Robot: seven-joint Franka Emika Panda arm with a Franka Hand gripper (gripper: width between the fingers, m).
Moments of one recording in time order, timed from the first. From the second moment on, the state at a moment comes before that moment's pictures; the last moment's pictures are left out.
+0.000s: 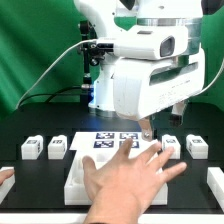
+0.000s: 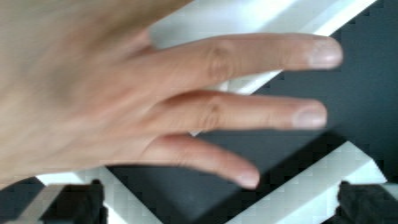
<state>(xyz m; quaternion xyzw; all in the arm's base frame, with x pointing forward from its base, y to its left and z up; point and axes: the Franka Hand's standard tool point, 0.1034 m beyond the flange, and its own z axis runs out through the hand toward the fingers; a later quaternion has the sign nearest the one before) 0.566 0.056 0.115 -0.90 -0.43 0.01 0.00</state>
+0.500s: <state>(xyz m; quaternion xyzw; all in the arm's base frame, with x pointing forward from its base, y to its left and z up) 0.566 0.056 0.114 -0.90 -0.43 0.01 0.00</state>
